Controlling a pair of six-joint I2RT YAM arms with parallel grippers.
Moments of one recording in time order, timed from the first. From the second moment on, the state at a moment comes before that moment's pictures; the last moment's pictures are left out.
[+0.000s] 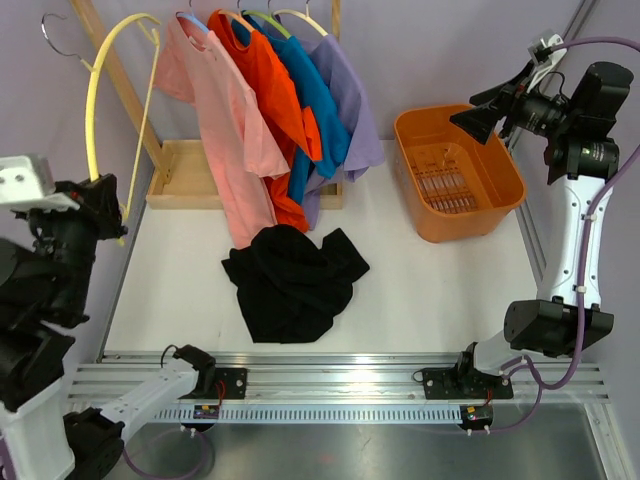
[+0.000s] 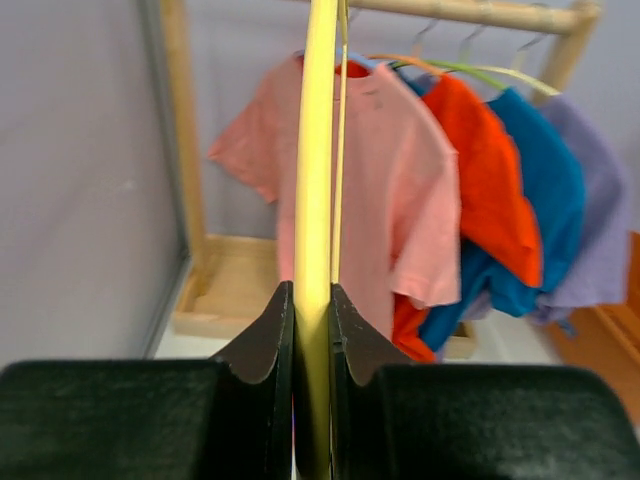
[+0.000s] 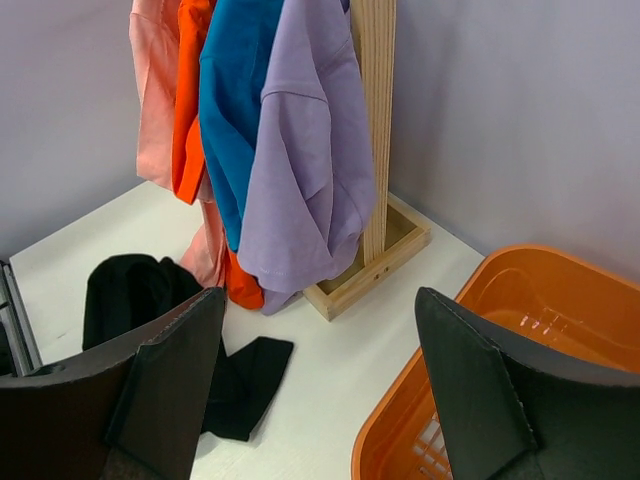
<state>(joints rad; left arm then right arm) -0.45 0.80 1.84 -0.89 -0.43 -0.05 -0.23 1.53 1.91 -0.46 -1.12 0.02</state>
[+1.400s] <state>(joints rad) -0.22 1.82 2.32 -0.56 -0.85 0.09 -0.23 1.51 1.87 -0.49 -1.13 0.04</state>
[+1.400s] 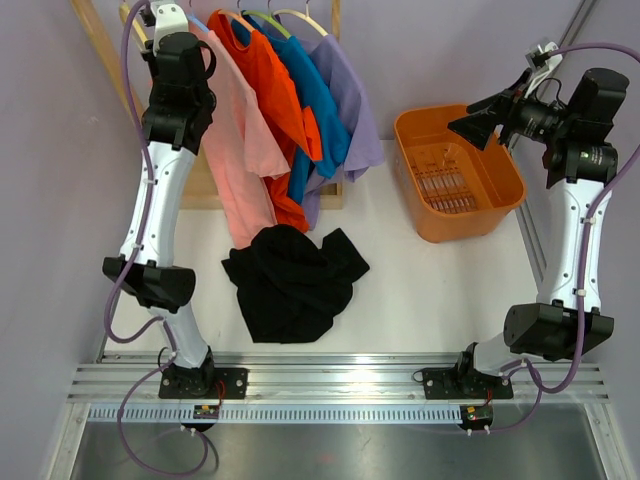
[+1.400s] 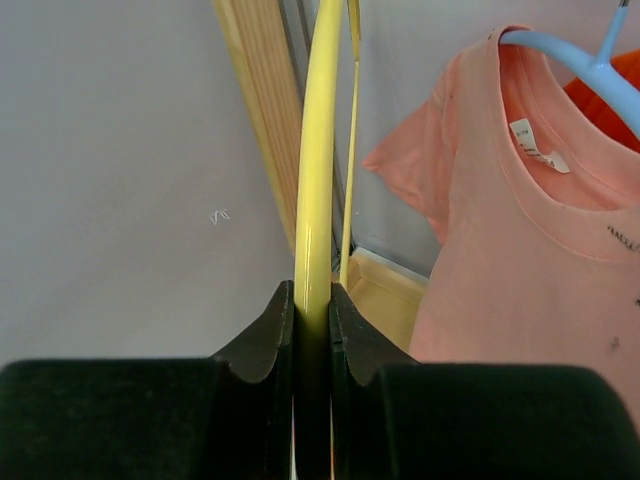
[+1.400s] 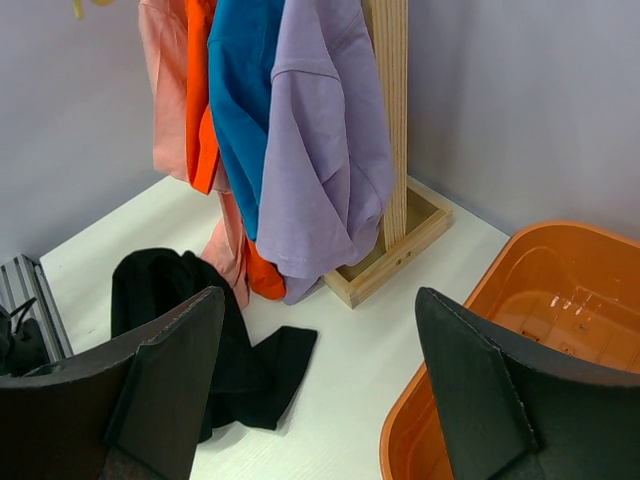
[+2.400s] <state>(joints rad) -0.15 1.95 2.52 -0.67 -0.78 0.03 -0.23 1.46 1.79 -0.43 -1.13 0.12</state>
